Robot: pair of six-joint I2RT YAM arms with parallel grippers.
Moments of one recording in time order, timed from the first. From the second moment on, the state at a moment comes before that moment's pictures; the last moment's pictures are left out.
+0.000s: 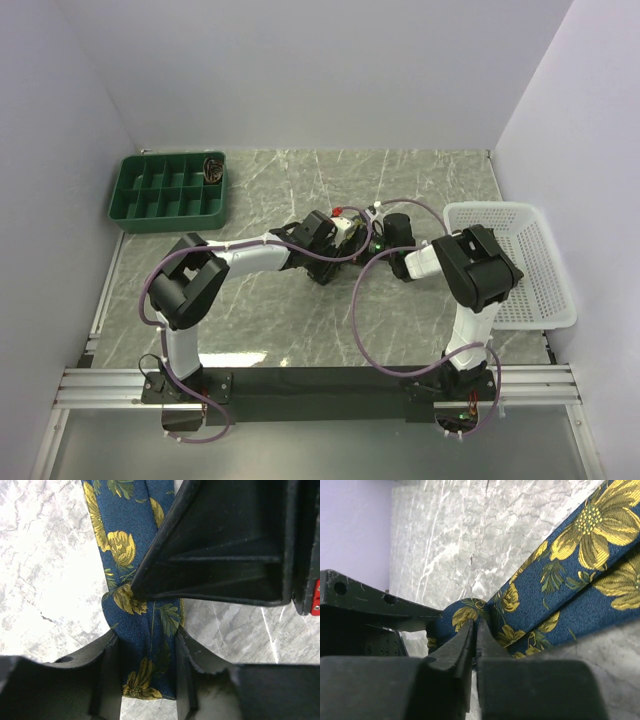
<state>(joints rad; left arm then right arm) -0.79 1.88 1.17 -0.22 0.06 -0.10 0.37 1.88 0.70 0.66 -0.65 0.77</state>
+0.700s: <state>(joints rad) -0.70 1.66 0.97 -0.15 -0.02 -0.39 0.35 1.91 0.70 0.65 -0.63 0.80</state>
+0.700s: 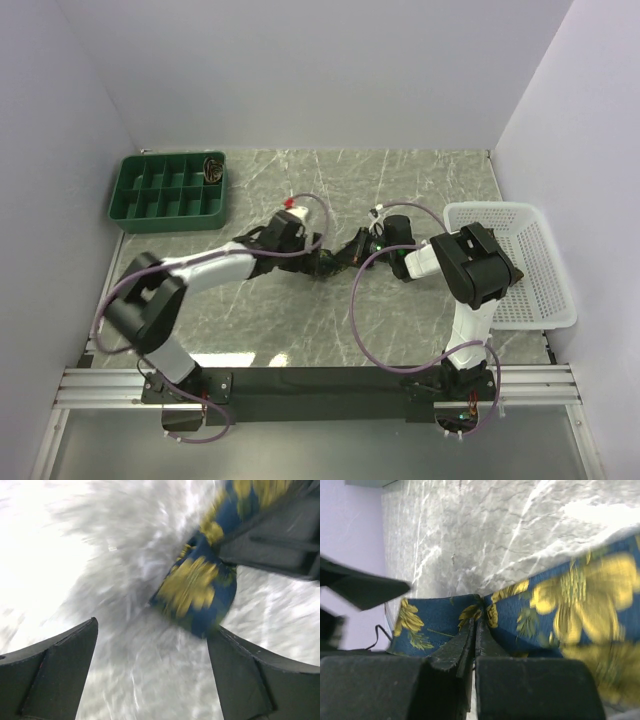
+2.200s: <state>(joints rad) -0.79 1.71 0.67 0.51 -0.21 -1.22 0.35 1.90 0.65 0.69 -0.55 0.88</state>
